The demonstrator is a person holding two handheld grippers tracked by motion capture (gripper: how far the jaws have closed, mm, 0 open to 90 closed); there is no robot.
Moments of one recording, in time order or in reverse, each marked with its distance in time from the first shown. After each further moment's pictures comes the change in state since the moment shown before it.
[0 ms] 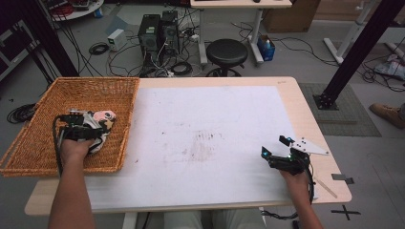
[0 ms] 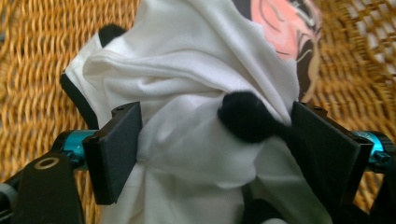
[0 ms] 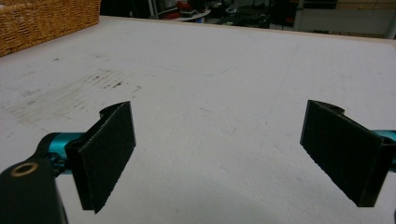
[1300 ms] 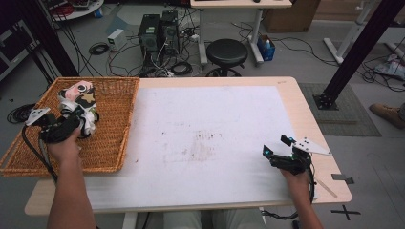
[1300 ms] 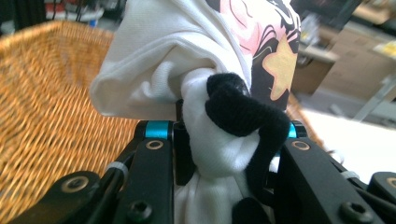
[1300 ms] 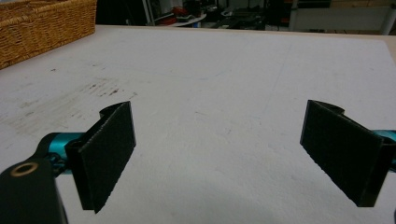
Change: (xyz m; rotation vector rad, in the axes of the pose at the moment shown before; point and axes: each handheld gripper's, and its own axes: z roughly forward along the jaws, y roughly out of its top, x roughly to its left) left arm 0.020 -0.009 -0.060 -0.693 -0.226 -0.267; right arm -0.003 0.000 -0.002 -0.018 -0.012 0.043
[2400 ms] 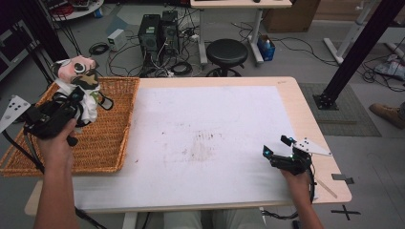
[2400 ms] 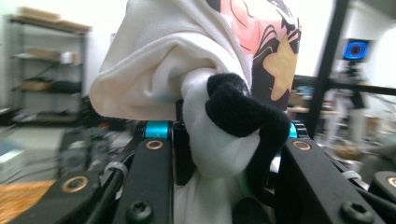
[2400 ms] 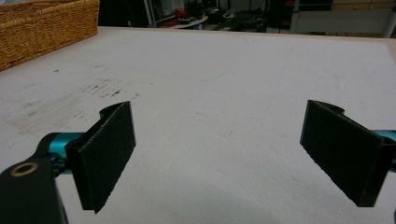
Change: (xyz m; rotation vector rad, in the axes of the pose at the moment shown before) left arm -0.069 0.059 -0.045 -0.286 -0.464 0.154; right arm 0.000 0.000 -0.001 -0.005 0.007 -0.004
